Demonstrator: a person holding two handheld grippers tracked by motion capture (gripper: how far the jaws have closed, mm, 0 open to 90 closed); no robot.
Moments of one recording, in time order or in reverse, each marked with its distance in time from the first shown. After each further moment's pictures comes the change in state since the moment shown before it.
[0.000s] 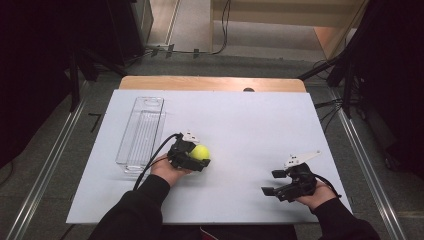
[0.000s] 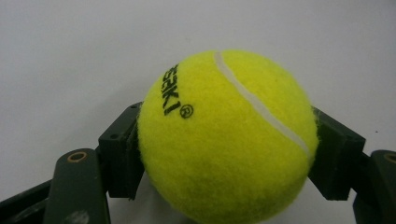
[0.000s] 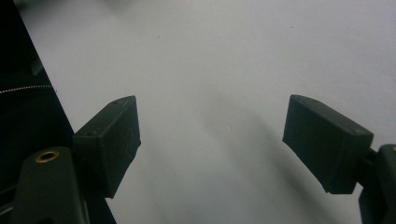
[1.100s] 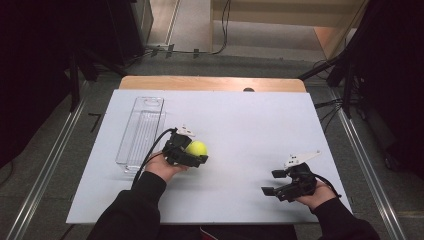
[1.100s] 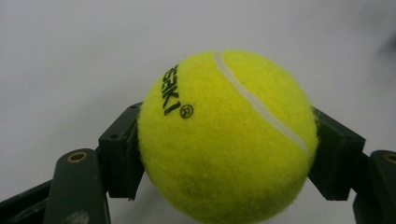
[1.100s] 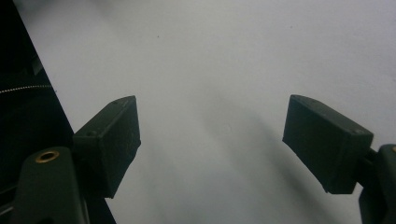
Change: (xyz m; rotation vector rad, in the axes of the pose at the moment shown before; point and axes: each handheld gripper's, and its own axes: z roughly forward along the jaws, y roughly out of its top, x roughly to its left) left arm 0.001 0.013 -0.027 -0.006 -0.028 -0.027; right arm 0.000 0.000 0.000 0.001 -0.001 0.001
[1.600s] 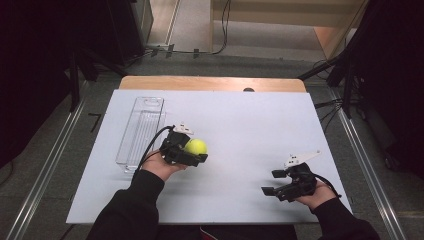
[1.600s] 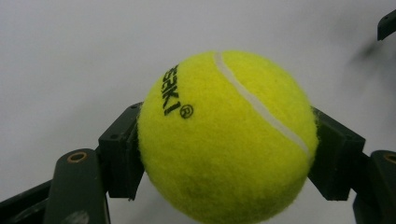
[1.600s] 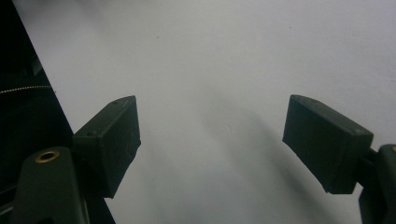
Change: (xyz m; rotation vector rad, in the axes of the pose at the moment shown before) left arm -0.007 0.008 -0.019 -0.022 -0.012 0.009; right arm 0.000 0.000 0.000 -0.002 -0.002 0.001
